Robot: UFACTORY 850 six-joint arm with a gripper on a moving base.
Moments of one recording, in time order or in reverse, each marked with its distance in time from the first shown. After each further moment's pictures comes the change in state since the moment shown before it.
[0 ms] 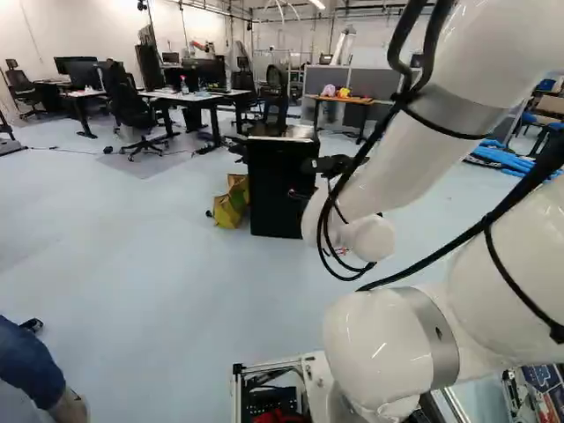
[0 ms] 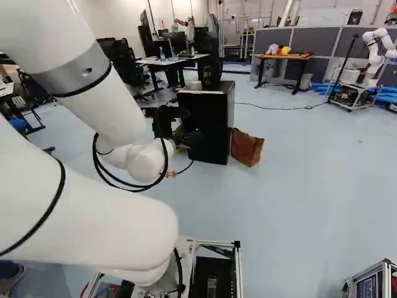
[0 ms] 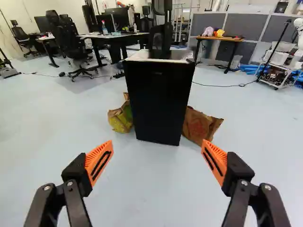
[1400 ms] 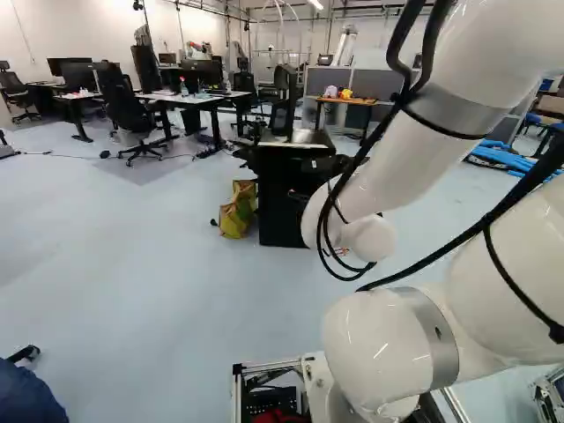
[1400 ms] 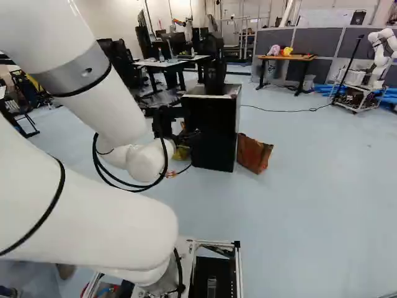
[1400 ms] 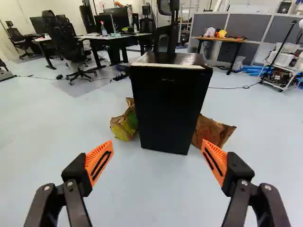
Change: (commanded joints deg) arm 0.0 0.0 0.0 0.0 0.0 0.0
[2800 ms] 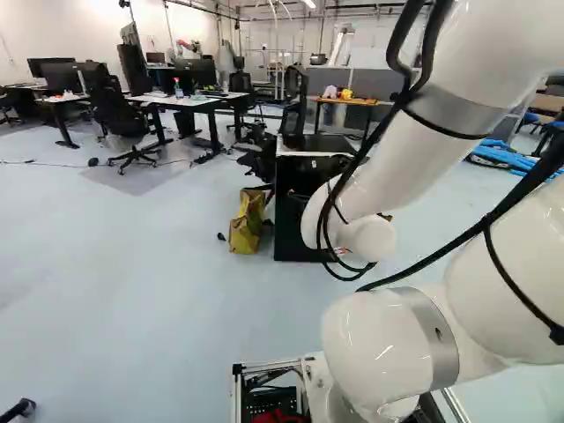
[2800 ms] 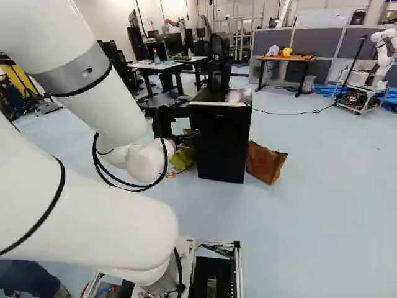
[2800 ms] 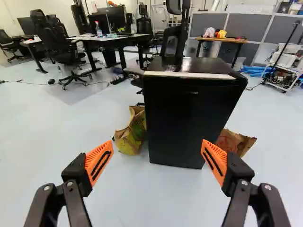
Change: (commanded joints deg) arm 0.0 0.0 0.0 0.0 0.0 0.0
